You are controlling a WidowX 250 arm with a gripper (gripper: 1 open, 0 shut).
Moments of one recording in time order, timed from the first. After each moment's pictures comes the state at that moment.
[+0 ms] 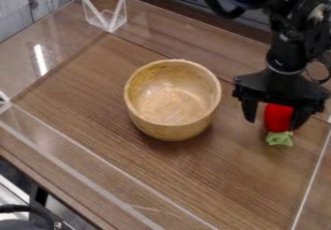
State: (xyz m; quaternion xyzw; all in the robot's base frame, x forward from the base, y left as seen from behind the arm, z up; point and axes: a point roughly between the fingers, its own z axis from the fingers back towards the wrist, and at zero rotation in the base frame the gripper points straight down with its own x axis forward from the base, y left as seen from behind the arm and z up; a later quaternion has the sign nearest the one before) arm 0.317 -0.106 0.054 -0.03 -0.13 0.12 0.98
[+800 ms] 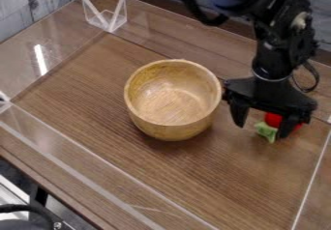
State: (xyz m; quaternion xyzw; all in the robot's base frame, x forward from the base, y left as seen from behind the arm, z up) arm 0.306 -0.097 0.053 -0.03 -0.13 0.07 0.99
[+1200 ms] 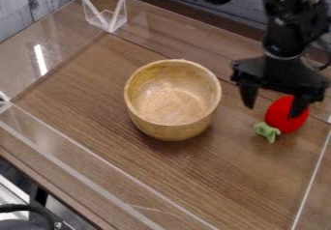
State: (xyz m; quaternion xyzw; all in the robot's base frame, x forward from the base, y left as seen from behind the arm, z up) arm 0.318 -0.106 0.078 -0.03 -0.15 0.08 0.98
